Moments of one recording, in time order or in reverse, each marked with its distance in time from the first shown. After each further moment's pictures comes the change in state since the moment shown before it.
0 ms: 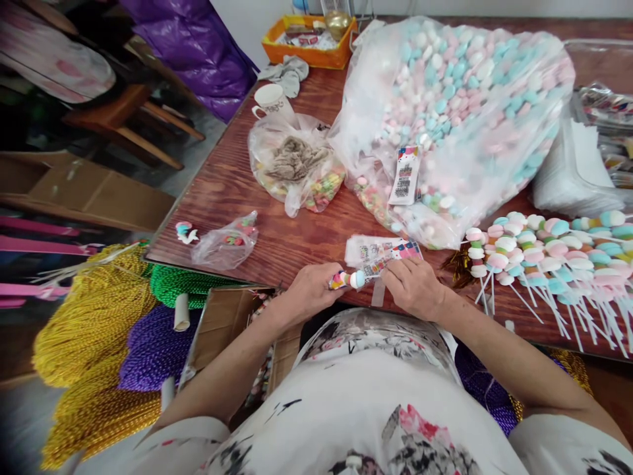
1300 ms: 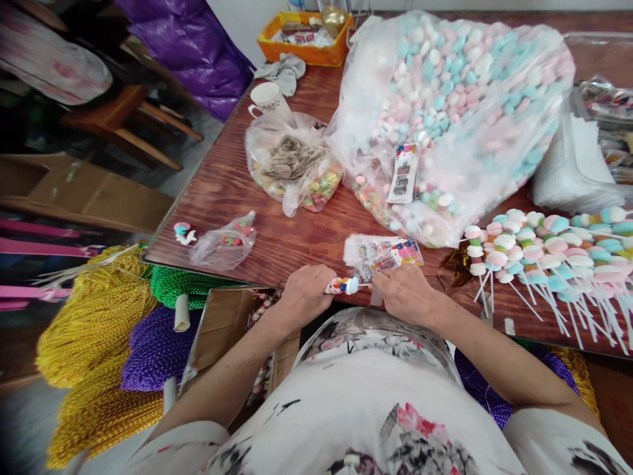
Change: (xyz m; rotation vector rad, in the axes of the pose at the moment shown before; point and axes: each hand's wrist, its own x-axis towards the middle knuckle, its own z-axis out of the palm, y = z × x) left_hand -0.014 -0.006 0.012 0.218 0.149 0.102; right_hand 0.016 -0.012 -0.009 0.235 -0.503 0.230
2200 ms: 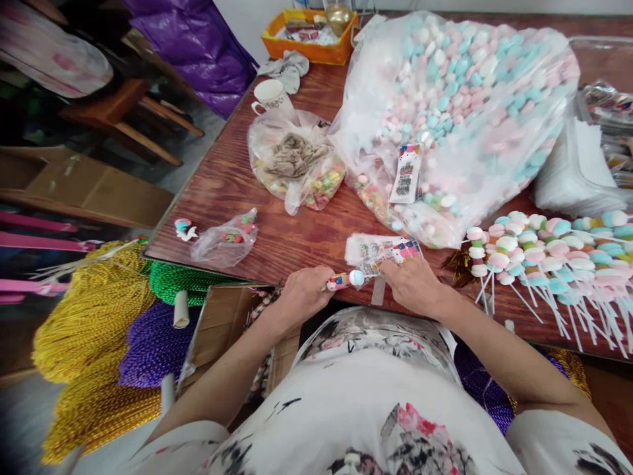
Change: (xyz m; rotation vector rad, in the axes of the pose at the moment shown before) left_hand -0.003 -0.002 -0.001 -0.066 -0.190 -0.139; right_hand 0.002 0.015 0.001 -0.121 0.000 0.049
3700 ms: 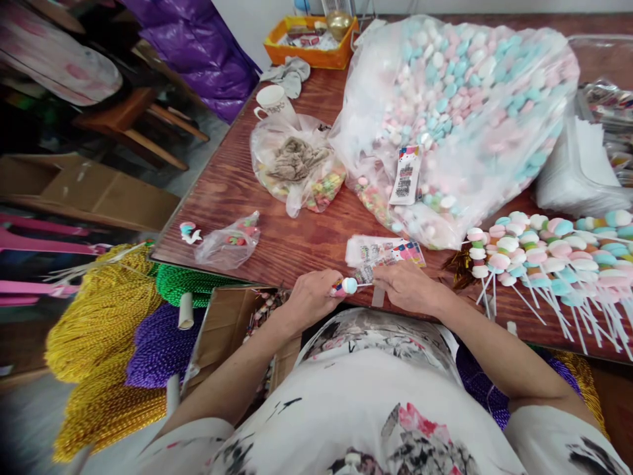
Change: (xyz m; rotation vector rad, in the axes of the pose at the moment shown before) left_hand 0.003 0.009 0.007 -0.017 0.064 0.051; right_hand 0.011 -0.002 -0.006 0.450 -0.150 -0.001
